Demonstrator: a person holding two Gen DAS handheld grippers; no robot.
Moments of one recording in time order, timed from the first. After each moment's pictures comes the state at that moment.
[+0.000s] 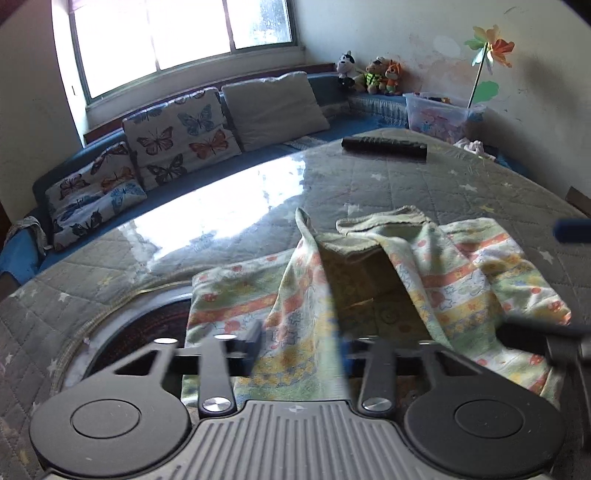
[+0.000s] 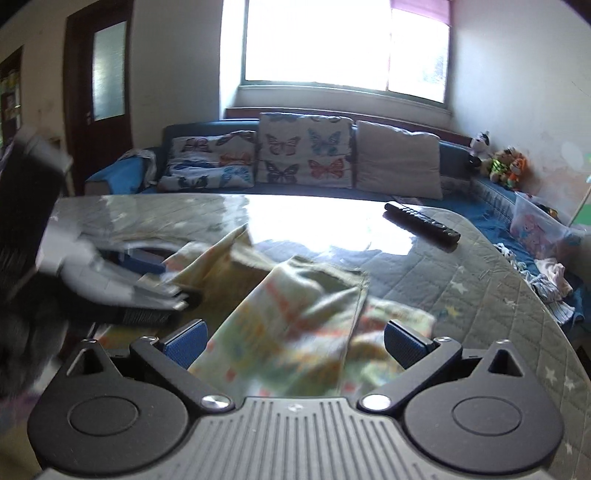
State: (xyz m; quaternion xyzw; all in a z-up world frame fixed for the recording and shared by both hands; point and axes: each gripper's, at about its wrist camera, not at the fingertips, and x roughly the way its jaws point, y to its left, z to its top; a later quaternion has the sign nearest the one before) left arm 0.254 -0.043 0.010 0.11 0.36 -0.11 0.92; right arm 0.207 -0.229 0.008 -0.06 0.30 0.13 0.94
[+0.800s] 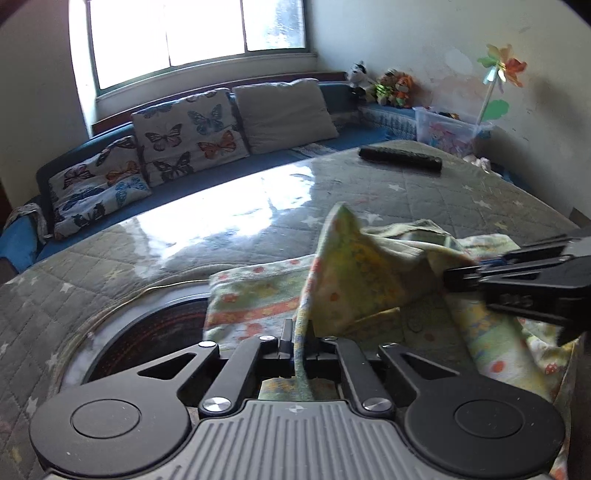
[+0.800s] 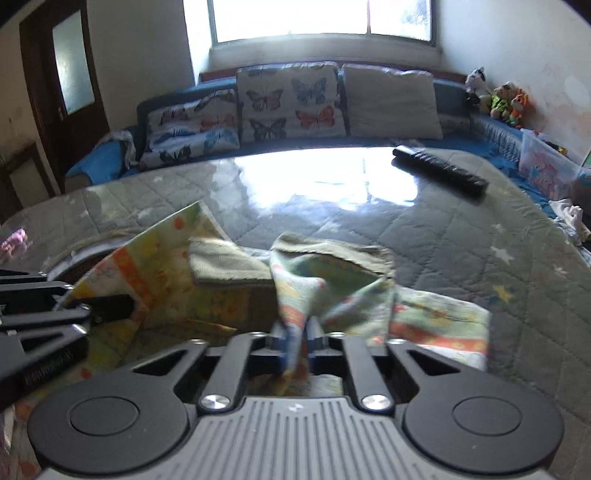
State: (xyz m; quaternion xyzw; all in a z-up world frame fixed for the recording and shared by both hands) left arm 0.257 -0.015 0.014 0.08 0.34 -0.10 0.93; right arm 0.283 -0.222 -0.029 0.00 0.38 0.12 0.92
